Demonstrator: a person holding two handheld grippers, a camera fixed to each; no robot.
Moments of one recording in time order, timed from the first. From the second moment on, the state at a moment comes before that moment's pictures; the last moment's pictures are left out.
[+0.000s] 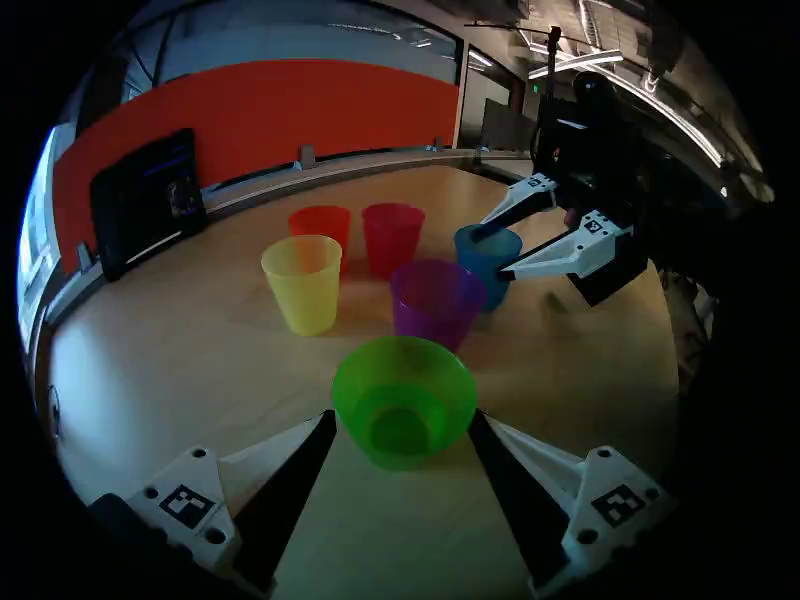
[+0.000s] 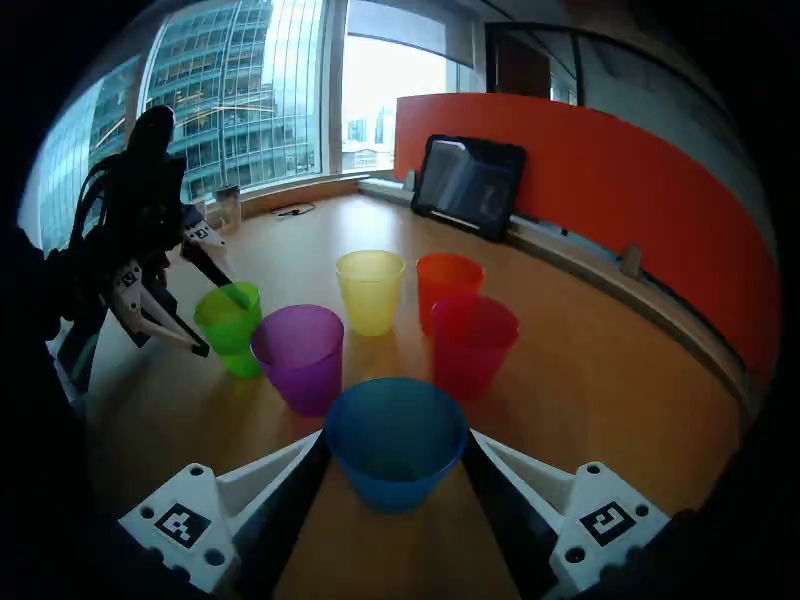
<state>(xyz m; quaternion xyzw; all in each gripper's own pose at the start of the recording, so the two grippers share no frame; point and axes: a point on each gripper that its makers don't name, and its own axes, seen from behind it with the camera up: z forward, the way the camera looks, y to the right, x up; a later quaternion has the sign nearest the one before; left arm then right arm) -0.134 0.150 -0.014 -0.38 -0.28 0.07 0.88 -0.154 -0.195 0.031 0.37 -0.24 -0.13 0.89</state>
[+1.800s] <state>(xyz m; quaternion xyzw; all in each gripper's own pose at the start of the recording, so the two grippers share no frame) -0.072 0.057 -0.036 -0.21 -0.16 0.05 0.96 -0.103 -0.113 -0.025 0.24 -0.17 -0.10 0.95</state>
